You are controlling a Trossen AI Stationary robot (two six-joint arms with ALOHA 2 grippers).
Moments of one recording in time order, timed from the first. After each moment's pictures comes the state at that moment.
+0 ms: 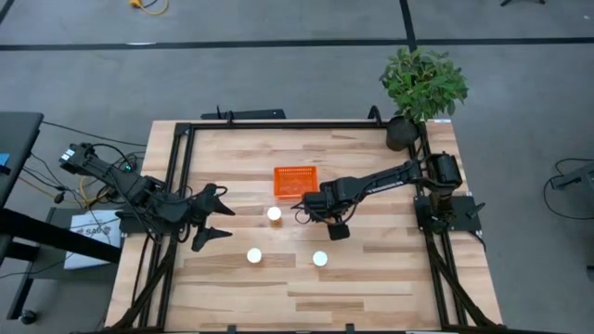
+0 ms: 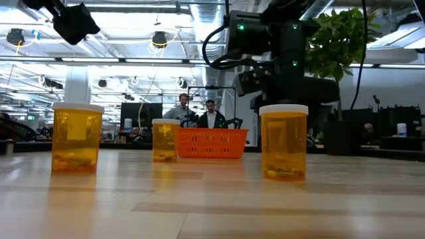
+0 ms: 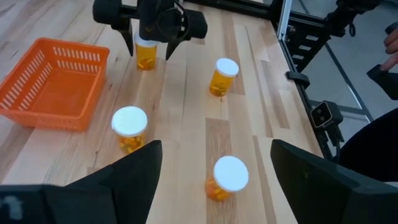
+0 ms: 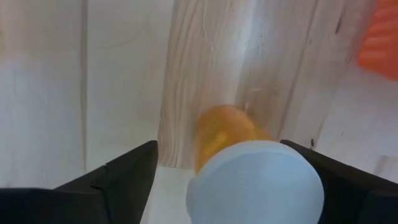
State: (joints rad) left arm -0.47 0.70 0.64 -0.45 -0.27 -0.44; right arm 0.06 1.92 1.28 -0.85 0.02 -0.16
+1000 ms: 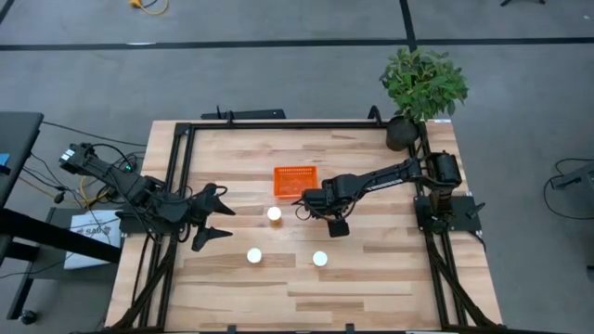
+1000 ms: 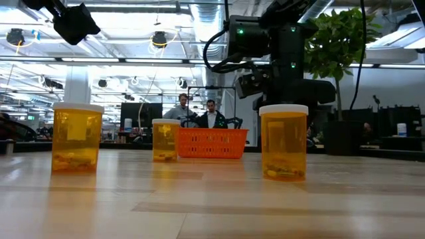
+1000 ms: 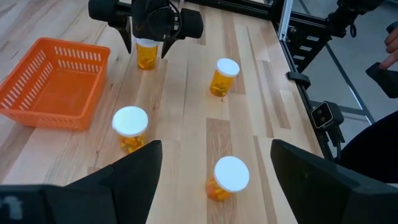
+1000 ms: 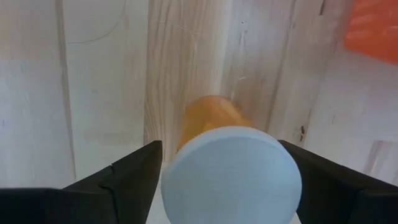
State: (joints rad) left arm -0.47 0.70 0.63 -0.45 -0.27 -0.44; right arm 0.04 1.92 1.28 -0.87 0.03 -0.13
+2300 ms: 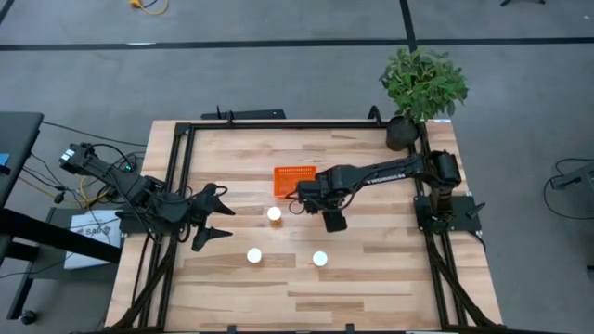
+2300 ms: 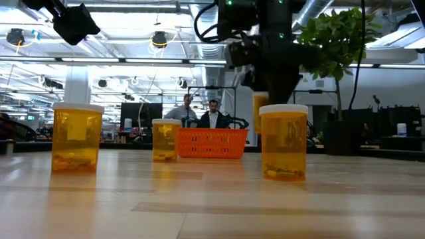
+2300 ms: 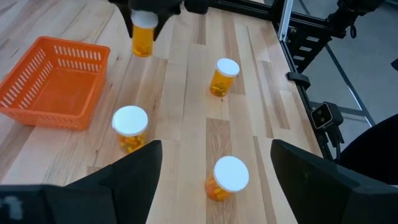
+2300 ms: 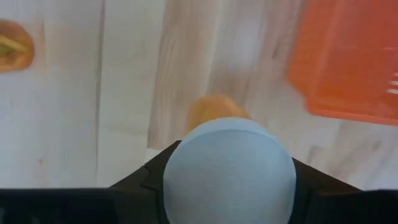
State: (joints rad) left arm -0.47 0.70 0.63 -0.45 -0.27 -0.45; right arm 0.02 1.92 1.50 -1.07 0.02 -0.22
